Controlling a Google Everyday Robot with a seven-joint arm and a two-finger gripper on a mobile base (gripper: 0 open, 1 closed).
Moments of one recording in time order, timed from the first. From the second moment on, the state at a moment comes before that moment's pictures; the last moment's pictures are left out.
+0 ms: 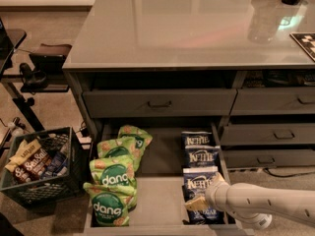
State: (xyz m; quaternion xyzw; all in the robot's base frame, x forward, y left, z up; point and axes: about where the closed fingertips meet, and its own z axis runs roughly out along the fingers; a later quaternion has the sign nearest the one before) arm 0.485 -0.188 0.404 -0.32 0.89 0.05 0.32
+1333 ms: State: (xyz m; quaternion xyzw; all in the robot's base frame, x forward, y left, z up) arm 0.490 -0.198 0.381 -0.30 0.90 0.04 0.31
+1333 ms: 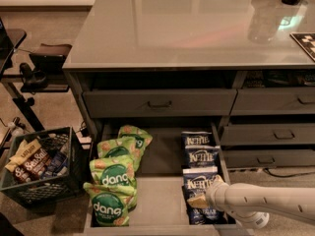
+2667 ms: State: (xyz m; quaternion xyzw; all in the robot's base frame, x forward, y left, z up) arm 0.488 -0.197 0.383 -0.31 0.90 0.05 0.31
